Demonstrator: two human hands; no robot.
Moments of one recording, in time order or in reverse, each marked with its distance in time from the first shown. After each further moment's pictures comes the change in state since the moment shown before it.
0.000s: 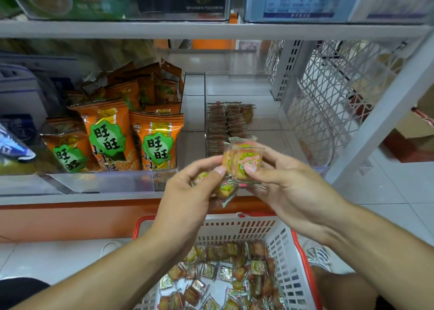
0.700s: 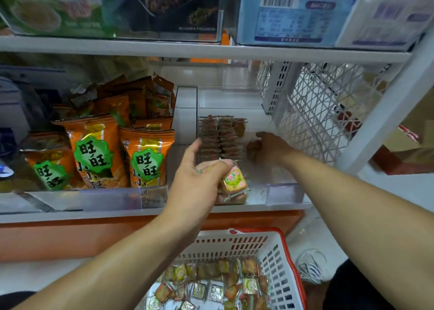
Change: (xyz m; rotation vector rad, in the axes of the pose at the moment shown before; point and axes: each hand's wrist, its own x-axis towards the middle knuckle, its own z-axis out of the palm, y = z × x) left_hand 0.039 0.018 0.029 0.094 0.007 0.019; right_hand 0.174 -0.019 -0.110 -1.489 0.348 0.063
